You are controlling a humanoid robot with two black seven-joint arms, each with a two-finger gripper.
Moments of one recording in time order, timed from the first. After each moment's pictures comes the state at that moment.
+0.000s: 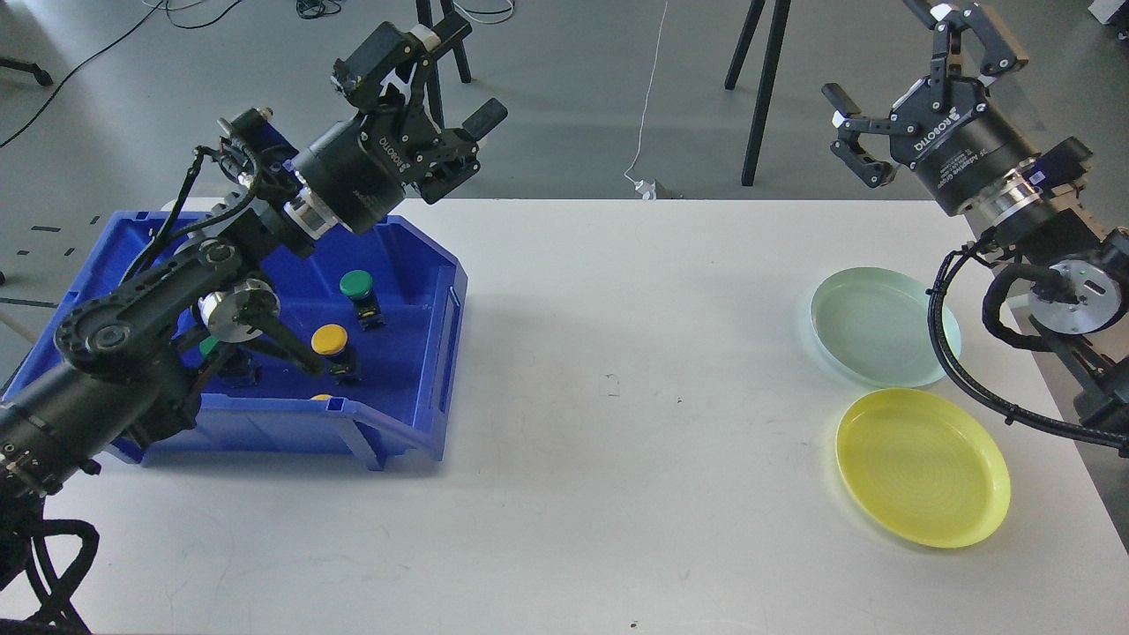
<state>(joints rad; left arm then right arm) -0.76 0.38 -0.74 -1.04 0.61 -0.49 -0.49 0.73 -0.55 0.82 0.97 -0.14 0.49 0.29</state>
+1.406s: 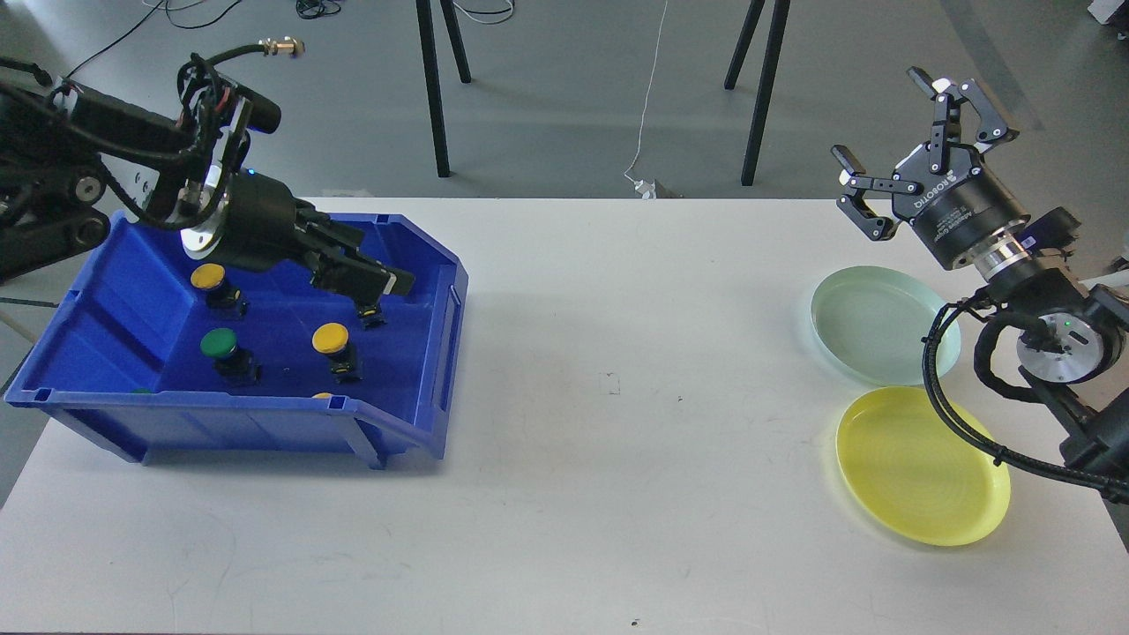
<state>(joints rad) -1.56 0.76 0.45 -1.26 1.44 -0.45 -0.49 0.63 -0.51 0.85 0.92 -0.14 0.49 0.30</state>
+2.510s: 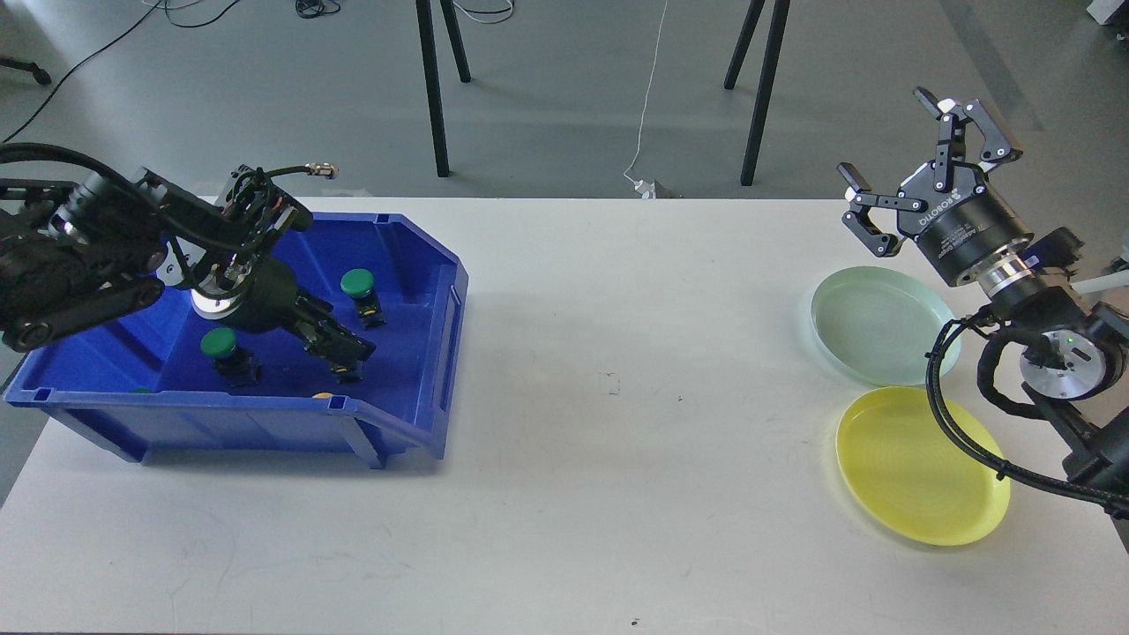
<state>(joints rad) -1.39 0.59 0.51 -0.95 1.48 -0.44 -0.49 0.59 -0.51 0.87 0.92 -0.14 0.49 0.30</state>
